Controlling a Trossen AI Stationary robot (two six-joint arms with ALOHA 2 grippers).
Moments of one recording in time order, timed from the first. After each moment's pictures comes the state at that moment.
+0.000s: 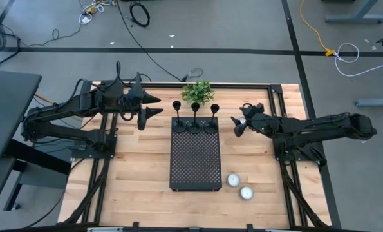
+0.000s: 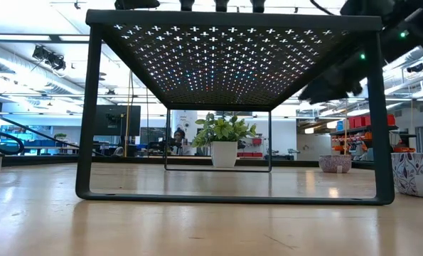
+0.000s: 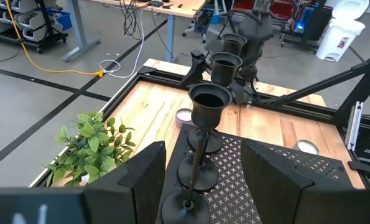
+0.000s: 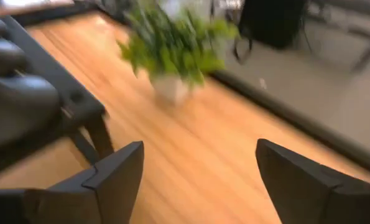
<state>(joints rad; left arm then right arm) 0.20 0.94 1.07 -0.43 -0.03 -0.12 -0.10 0.90 0.41 -0.08 0.61 0.31</state>
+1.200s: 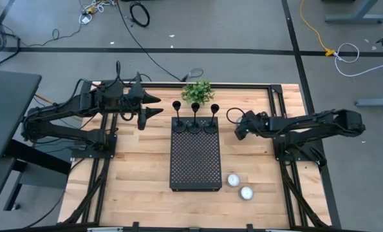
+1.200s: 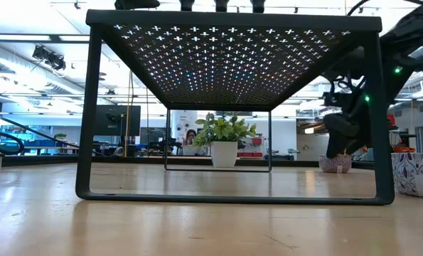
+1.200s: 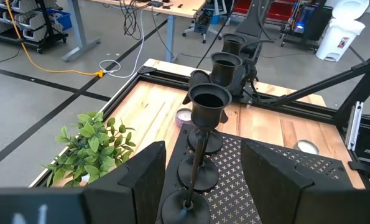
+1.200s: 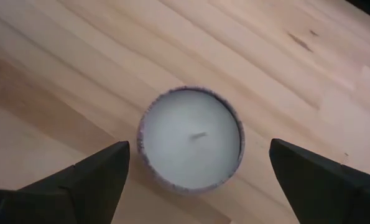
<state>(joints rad) 0.20 0.94 1.07 -0.43 -0.03 -0.12 -0.19 1.17 0.41 -0.39 0.51 0.63</state>
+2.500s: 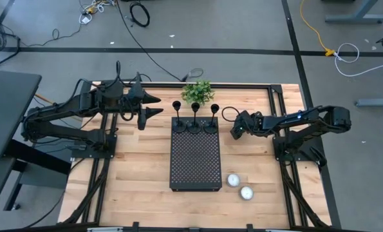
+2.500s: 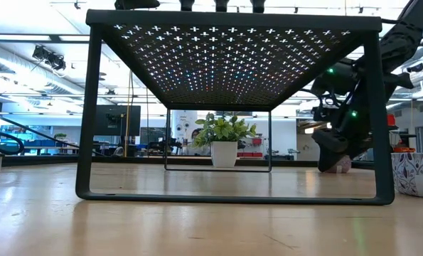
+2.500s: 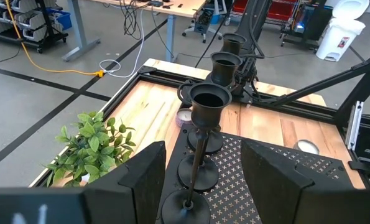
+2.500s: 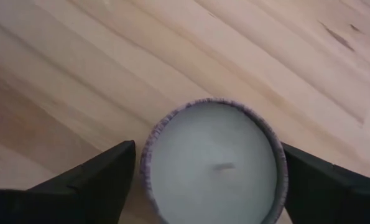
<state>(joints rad) 0.20 0.94 1.07 -0.43 -0.03 -0.12 -0.25 1.37 0.42 -0.23 0.47 0.57</state>
